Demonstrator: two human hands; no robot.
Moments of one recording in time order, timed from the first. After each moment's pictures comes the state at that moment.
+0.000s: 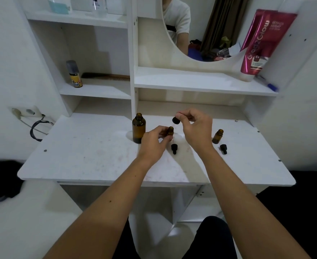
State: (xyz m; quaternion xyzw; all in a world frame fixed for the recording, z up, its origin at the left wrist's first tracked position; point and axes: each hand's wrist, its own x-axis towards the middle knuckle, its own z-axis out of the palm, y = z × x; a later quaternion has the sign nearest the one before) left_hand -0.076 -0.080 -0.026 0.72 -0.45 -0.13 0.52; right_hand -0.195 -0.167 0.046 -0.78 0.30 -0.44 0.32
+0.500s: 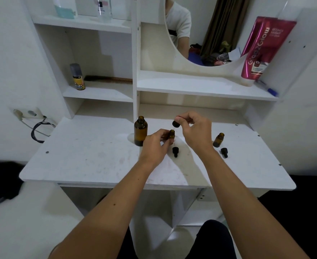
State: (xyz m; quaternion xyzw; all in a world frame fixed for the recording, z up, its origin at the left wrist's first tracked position) left_hand -0.078 -0.081 -0.027 0.73 -0.45 -0.12 0.50; right_hand -0.192 -0.167 0.051 -0.80 0.31 -0.41 0.30
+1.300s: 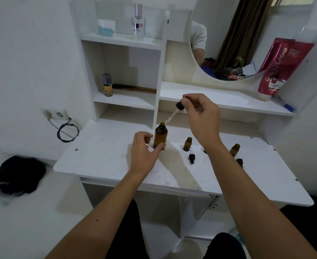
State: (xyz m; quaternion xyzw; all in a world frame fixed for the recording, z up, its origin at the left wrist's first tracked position) left_hand -0.042 0.002 -0.013 0.76 -0.31 -0.02 0.58; right_hand -0.152 -0.117 0.119 -0.77 0.21 -0.49 0.35
